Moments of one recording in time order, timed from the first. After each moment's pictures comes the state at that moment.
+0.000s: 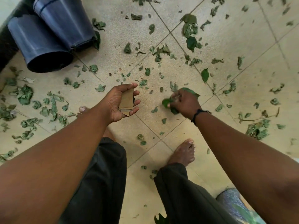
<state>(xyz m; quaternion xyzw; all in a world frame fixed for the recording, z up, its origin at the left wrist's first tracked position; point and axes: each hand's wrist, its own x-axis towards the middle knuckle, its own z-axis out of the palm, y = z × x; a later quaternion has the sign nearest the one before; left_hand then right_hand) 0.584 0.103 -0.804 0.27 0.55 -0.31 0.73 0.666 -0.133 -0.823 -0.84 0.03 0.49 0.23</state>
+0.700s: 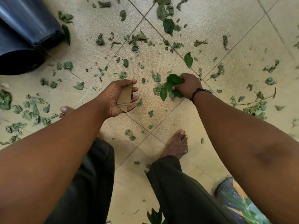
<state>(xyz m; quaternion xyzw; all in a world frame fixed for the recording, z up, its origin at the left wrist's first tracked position) 0.605 0.041 -0.812 0.32 0.52 -0.37 0.70 0.706 -0.200 -0.855 -0.88 0.02 0.45 0.15</state>
